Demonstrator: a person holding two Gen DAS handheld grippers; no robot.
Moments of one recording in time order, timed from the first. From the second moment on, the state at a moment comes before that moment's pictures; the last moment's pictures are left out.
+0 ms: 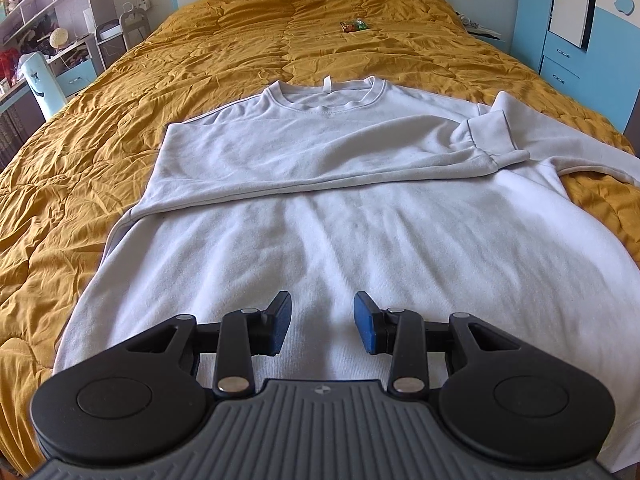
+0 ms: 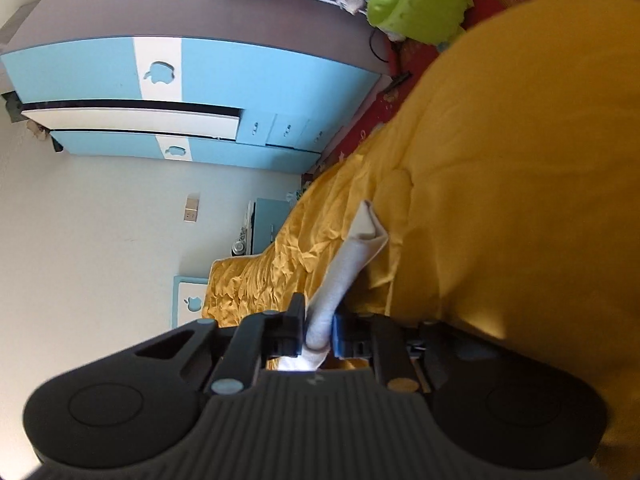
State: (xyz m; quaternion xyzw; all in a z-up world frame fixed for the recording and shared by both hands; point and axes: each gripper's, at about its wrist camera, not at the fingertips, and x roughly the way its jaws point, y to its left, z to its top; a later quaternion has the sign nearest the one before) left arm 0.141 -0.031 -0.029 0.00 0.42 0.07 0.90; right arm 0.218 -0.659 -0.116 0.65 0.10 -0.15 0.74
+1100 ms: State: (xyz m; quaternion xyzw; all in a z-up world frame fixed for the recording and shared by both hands) left arm 0.074 0.131 -0.013 -0.13 0.38 0.14 0.90; right arm 0.300 -0.316 0.177 0.36 0.09 0.20 0.91
